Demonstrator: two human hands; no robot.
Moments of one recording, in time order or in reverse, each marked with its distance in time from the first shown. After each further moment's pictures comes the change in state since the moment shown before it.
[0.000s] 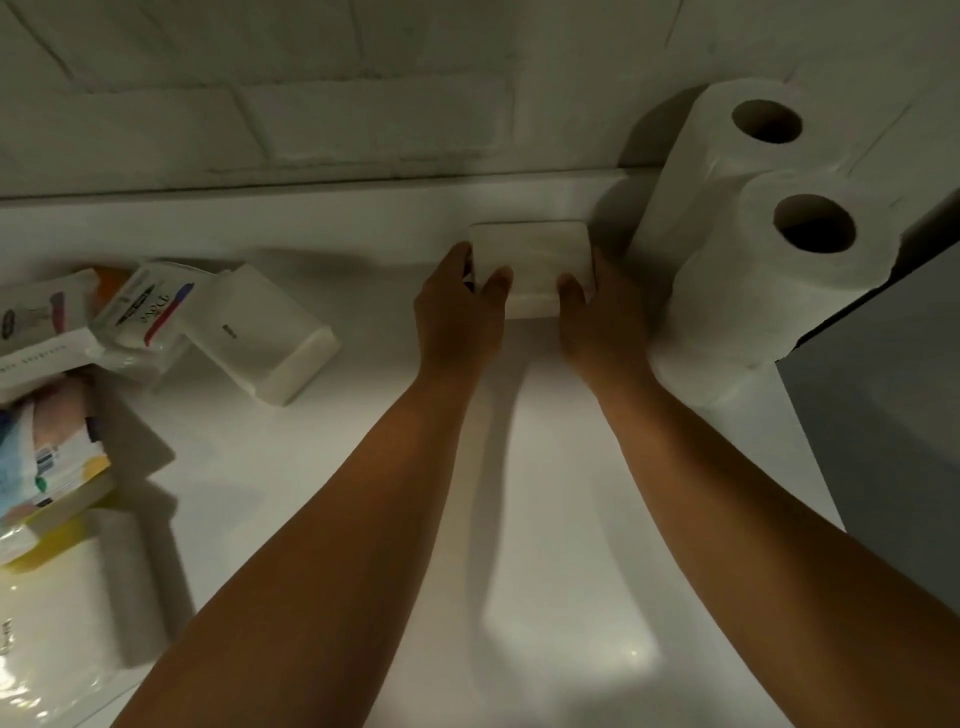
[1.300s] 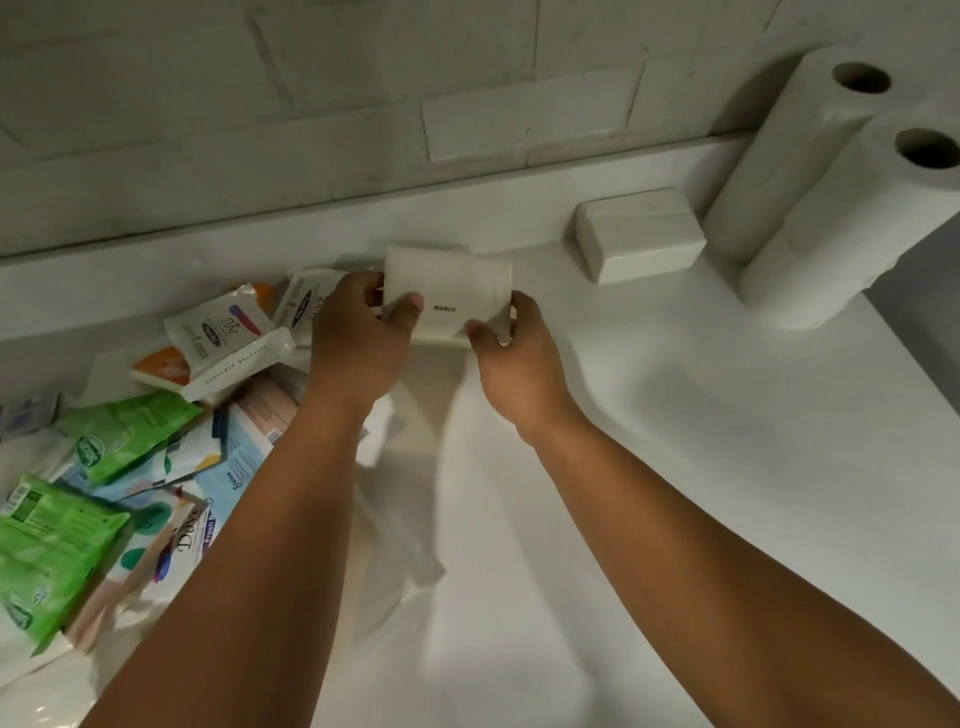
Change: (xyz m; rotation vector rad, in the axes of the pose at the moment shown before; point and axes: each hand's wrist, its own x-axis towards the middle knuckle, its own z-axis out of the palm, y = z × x) left_hand 0.002 -0.068 -0.248 0.199 -0.066 0.049; right_hand -0.154 -0.134 0.136 0.392 -0.143 0.153
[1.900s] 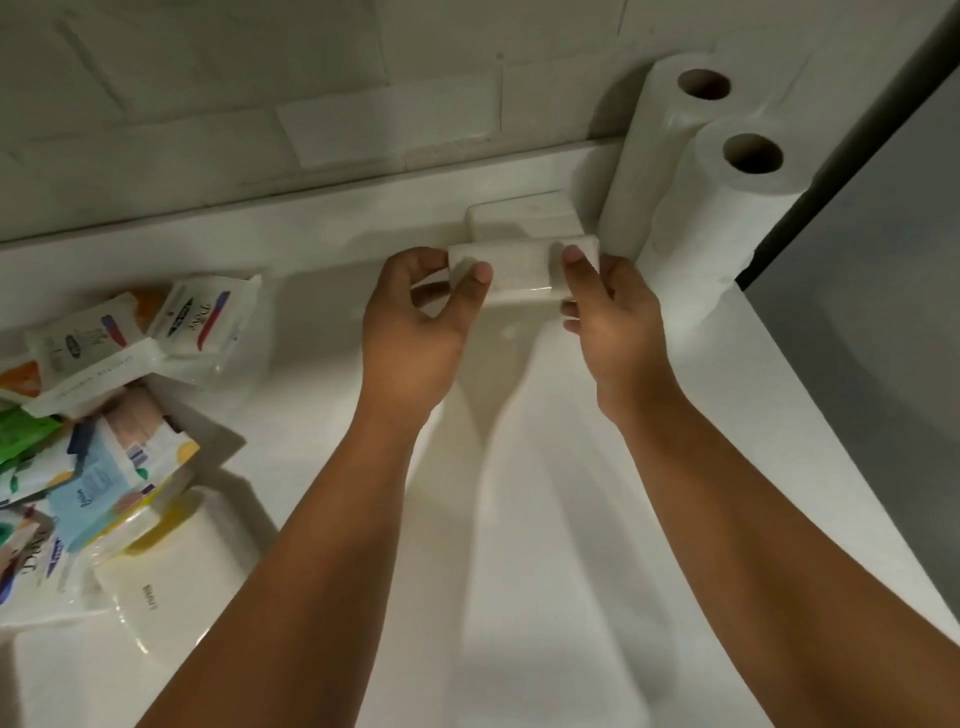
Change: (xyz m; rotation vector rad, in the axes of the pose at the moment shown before) left_hand -0.068 0.113 0.114 -0.483 -0.011 0.036; right_hand 0.016 0.012 -0.179 0.213 0.262 -0.092
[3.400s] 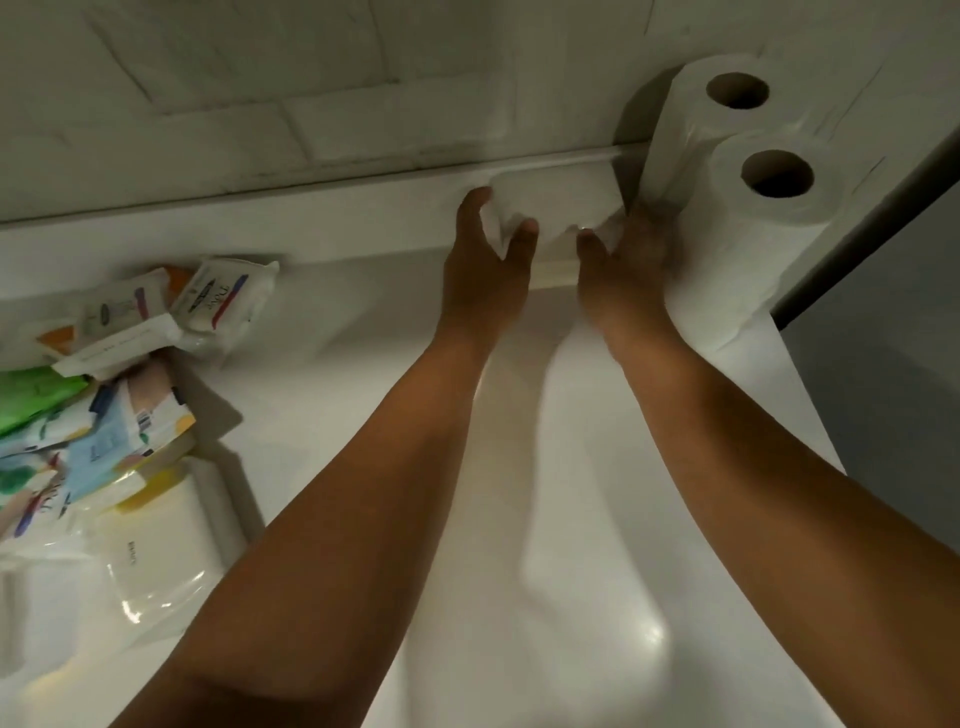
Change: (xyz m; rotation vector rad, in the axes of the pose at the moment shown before) left_hand 0.055 -0.001 0.096 0.207 -0.001 -0.003; right_hand 0.085 -0.006 -0.007 -0.283 -0.125 0.013
